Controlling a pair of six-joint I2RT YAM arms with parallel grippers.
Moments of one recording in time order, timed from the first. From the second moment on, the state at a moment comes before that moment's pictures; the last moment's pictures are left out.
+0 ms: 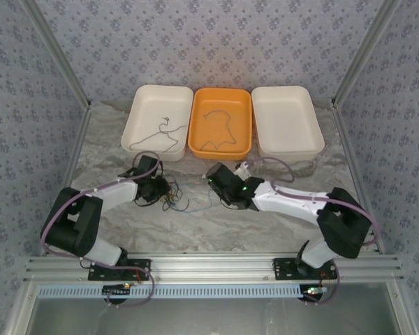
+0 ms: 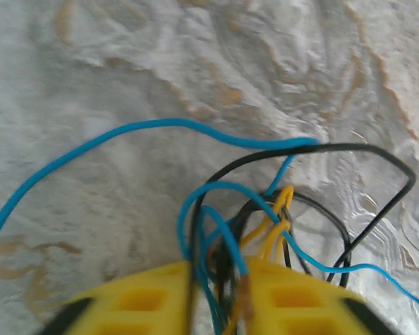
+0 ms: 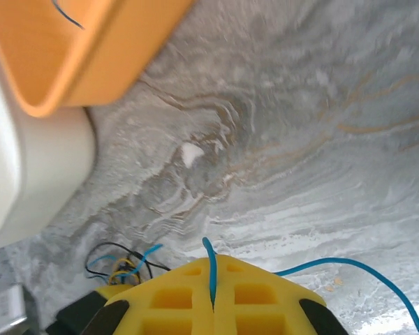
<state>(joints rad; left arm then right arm) -0.39 1.49 0.66 -0.27 0.09 -0.96 0.94 1.48 0.93 -0.33 0.36 1.60</state>
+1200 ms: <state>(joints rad) -0.34 1.32 0.63 -0.37 -0.08 -0.97 0.60 0.76 1.17 -0.62 0.46 0.82</state>
